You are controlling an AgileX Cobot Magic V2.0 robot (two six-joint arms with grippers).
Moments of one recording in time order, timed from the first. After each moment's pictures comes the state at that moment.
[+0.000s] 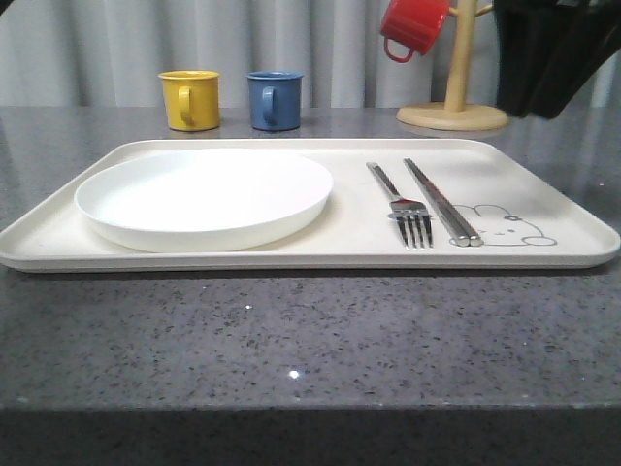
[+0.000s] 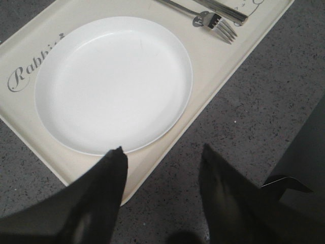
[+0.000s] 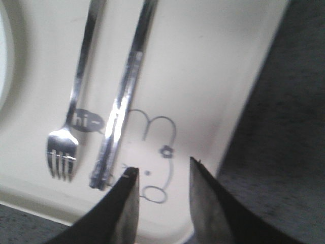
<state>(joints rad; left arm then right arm) -0.53 0.94 -0.93 -0.23 0.83 0.46 0.27 1.59 -1.50 0.06 1.23 0.05</state>
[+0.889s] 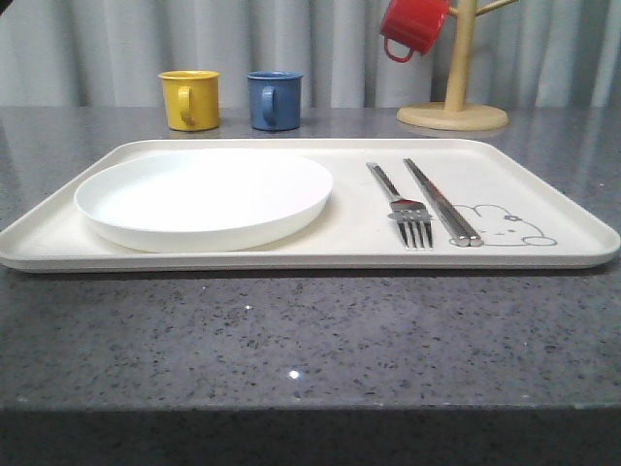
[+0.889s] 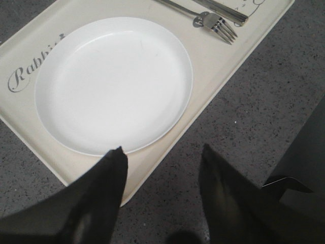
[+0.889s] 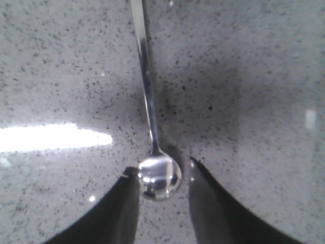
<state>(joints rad) -0.53 0.94 -0.93 -0.23 0.83 0.46 -0.18 1.65 -1.50 -0.08 1.25 -0.07</state>
